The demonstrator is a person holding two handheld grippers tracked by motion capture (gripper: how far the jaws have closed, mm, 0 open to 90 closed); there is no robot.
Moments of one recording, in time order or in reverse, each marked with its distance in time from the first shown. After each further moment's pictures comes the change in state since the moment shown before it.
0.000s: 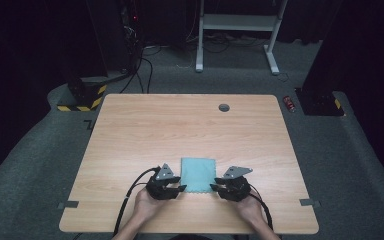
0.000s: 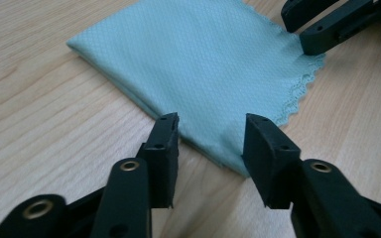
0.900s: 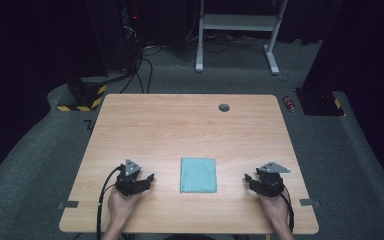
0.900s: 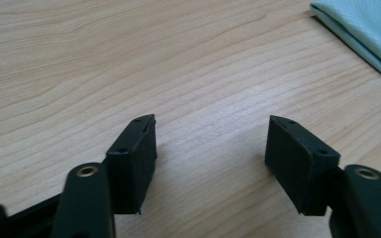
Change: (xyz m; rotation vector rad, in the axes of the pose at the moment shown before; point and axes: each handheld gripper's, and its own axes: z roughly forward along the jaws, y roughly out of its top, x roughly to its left) left arm 0.056 -0.042 -0.048 -0.028 0.390 -0.214; right arm -0.063 -0.047 -0.051 -0.021 -0.372 0.268
